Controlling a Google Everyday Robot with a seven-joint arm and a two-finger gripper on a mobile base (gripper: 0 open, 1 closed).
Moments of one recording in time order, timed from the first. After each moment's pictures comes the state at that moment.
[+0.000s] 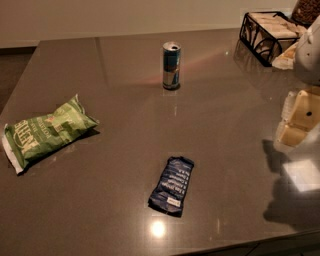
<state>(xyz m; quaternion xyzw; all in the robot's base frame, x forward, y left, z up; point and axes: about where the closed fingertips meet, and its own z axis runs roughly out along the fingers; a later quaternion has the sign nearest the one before) 0.438 -0.216 0.977 -0.60 0.78 -0.04 0.16</state>
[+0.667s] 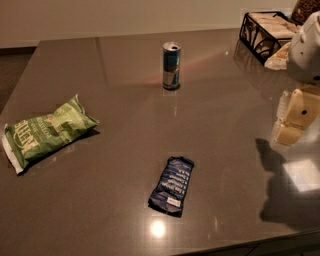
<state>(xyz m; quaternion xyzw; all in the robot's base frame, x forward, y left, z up) 0.440 -0.207 0.976 -0.62 0.77 -0.02 0.15</state>
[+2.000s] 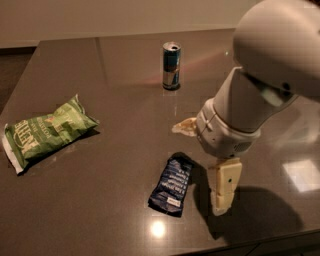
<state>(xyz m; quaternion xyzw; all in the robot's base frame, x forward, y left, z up) 0.384 -0.073 0.866 -0.81 0.57 0.08 0.13</state>
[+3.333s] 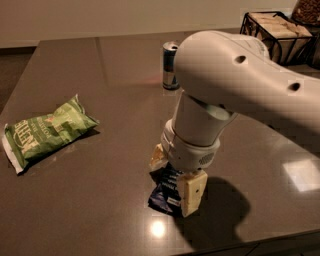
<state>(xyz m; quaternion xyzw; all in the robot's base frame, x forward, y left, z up) 0.369 -0.025 0.826 -0.87 0.48 0.10 0.09</state>
